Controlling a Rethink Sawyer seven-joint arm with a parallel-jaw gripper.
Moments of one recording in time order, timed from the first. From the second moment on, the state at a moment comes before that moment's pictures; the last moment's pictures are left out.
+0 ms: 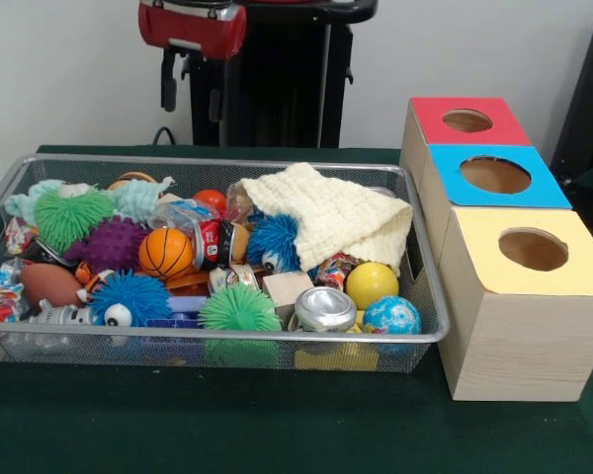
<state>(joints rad) -0.47 -0.89 -0.05 2.00 -0.06 0.33 1.57</state>
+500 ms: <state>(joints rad) -0.49 -0.86 -0.02 1.97 -0.06 0.33 1.57</state>
